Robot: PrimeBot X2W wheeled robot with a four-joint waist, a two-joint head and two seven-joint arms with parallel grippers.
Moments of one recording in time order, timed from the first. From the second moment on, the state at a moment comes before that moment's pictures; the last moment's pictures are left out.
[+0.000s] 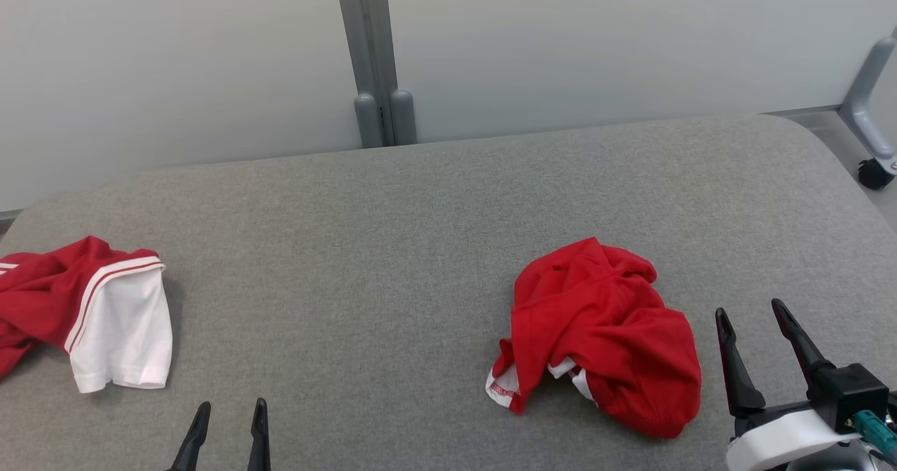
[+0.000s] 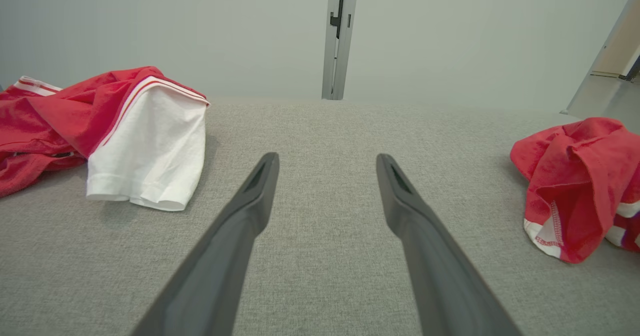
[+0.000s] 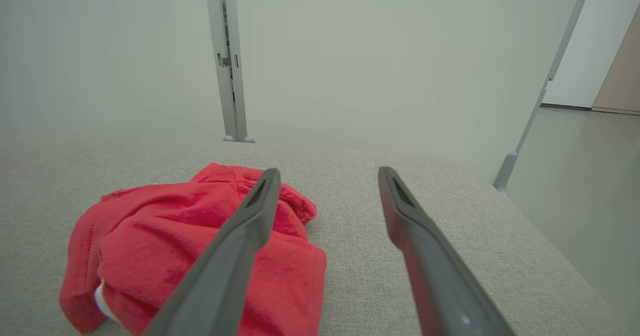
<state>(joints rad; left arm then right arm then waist) 0.24 0.08 -0.03 0.09 -0.22 -0.12 -0.26 0.10 -0.15 -0.04 0.09 0.08 0.13 -0.26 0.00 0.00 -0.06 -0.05</state>
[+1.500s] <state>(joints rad) -0.40 0.05 -0.80 0.59 -0.98 -0.08 -0.21 0.05 -0.15 0.00 0.09 0.10 0.13 -0.26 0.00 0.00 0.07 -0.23</state>
